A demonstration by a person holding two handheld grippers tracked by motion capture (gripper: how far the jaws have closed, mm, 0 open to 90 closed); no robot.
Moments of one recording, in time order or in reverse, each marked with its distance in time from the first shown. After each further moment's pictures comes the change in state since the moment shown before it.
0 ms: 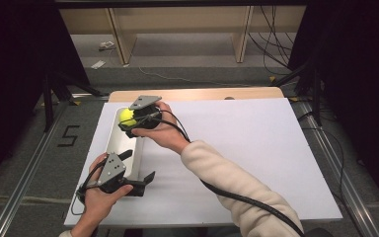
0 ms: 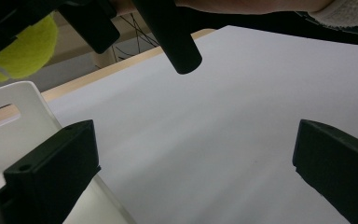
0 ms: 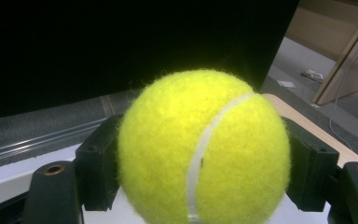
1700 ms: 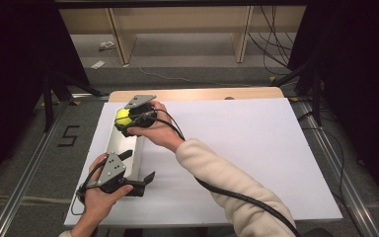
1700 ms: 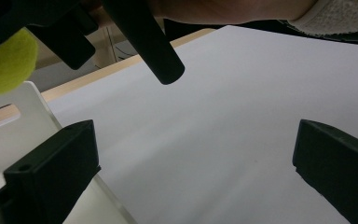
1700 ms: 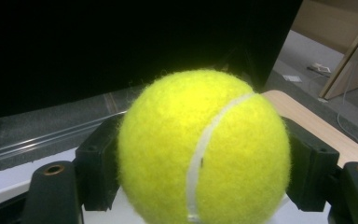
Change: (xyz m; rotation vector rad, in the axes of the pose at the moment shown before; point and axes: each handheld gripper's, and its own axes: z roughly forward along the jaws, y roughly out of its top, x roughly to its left) left arm 0.000 0.000 0.000 -0.001 0.001 -0.001; right arm 0.000 0.001 0.018 0.022 0.015 0.019
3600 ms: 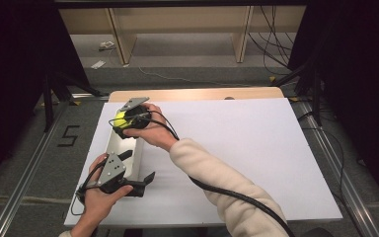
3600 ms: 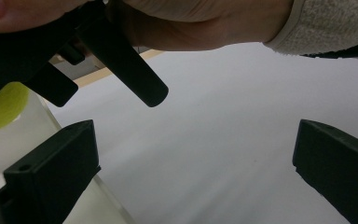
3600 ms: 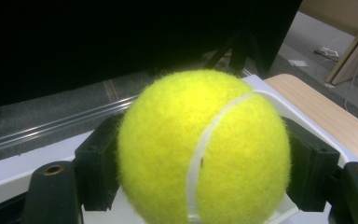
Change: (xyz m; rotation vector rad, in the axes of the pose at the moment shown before) left arm -0.001 0.000 0.000 -0.001 -0.002 0.001; right arm 0.000 -0.008 0.026 0.063 0.007 0.014
